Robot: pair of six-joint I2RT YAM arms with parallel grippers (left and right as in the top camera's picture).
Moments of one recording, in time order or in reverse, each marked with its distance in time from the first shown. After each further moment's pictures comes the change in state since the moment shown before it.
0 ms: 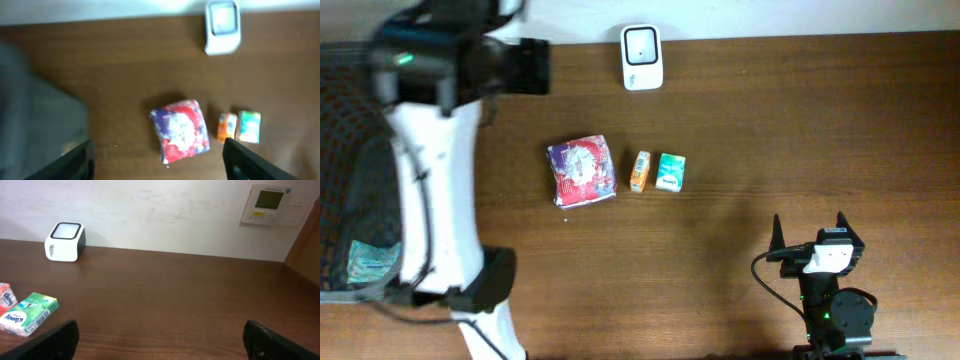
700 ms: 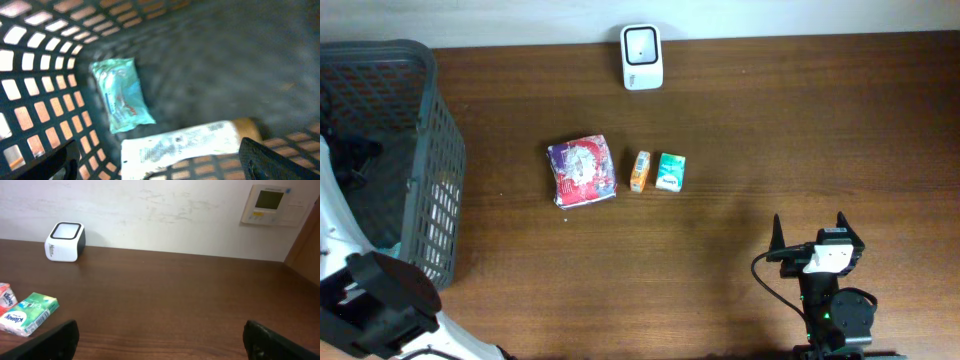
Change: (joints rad) left arm 0.695 -0.113 -0.801 0.205 -0.217 -0.588; right arm 0.000 0.000 0.000 0.000 0.000 0.000
